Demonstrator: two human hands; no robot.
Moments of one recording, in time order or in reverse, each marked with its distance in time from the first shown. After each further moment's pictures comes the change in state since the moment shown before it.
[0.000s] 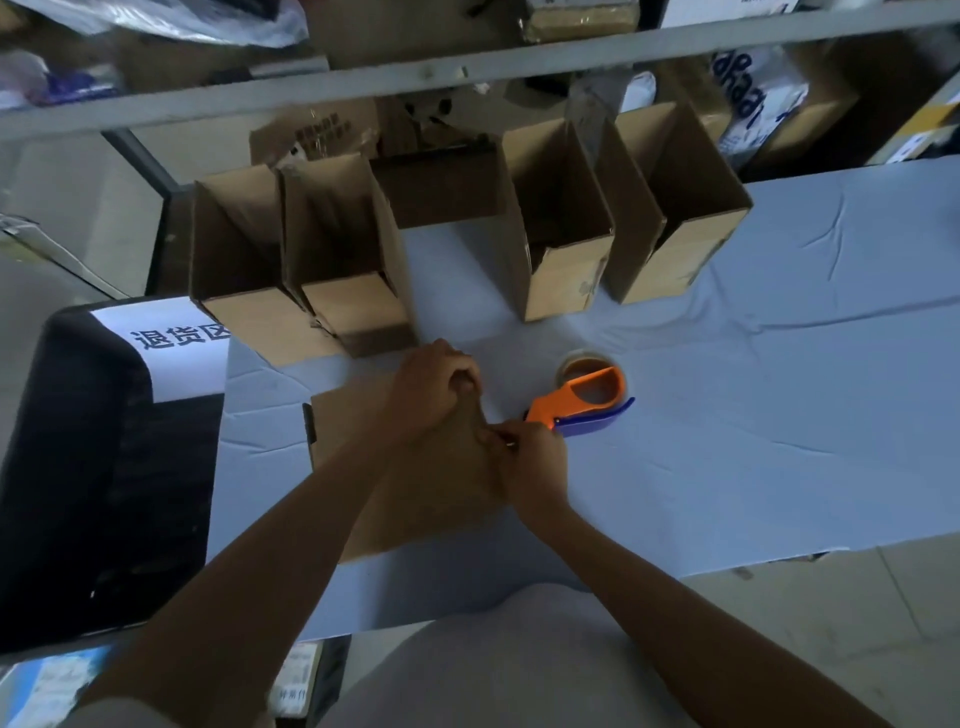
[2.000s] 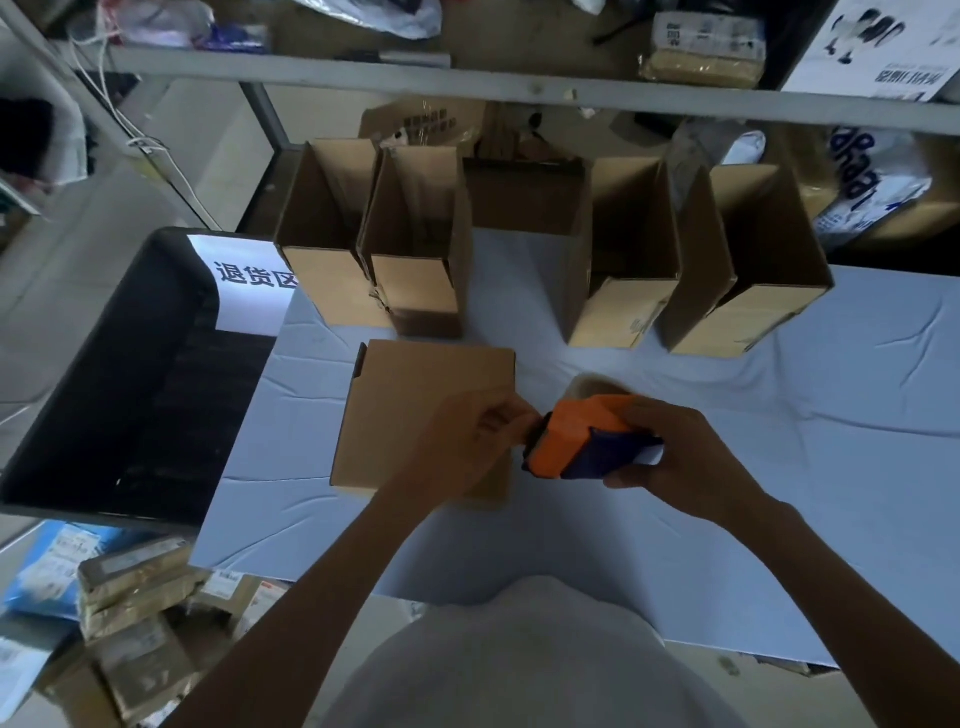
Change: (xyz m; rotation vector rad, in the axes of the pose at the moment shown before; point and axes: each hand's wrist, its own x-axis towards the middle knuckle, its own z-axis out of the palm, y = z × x) left_hand -0.071 0.098 -0.012 -0.519 0.192 -0.344; right_hand 0.048 -0.015 -0.160 -0.280 -0.464 -0.497
